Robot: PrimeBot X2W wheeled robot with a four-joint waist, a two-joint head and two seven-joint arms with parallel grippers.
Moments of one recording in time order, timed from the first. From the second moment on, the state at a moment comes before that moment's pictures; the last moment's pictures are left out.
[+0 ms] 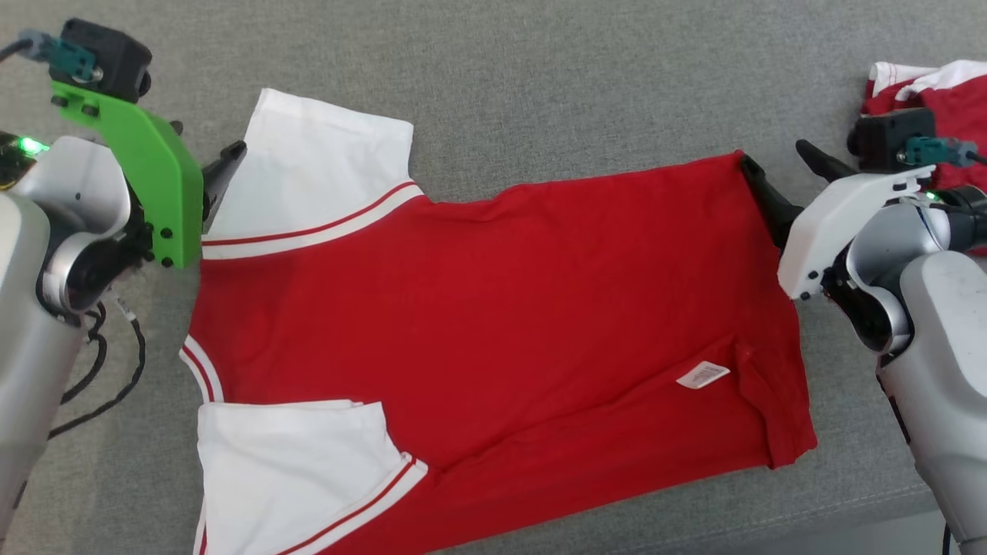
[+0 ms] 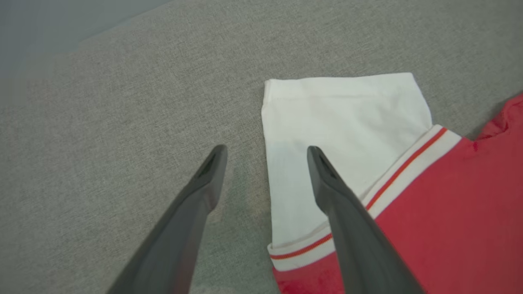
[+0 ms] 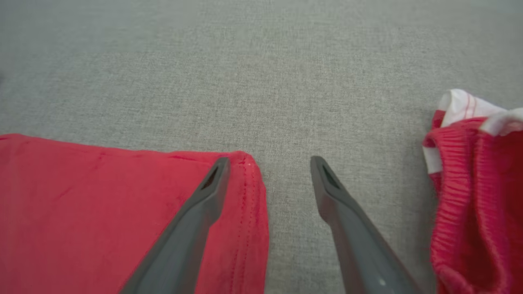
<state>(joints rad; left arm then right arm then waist) -0.85 0.56 -0.51 0.28 -0.73 -0.12 0.70 -0.60 -0.33 0.20 0.35 0.41 0.13 0.29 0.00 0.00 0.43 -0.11</state>
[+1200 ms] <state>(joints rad) -1.10 0.62 -0.79 0.57 -0.94 -0.13 0.60 -0.75 -0.32 0.45 0.51 0.58 0.13 0.09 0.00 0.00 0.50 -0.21</state>
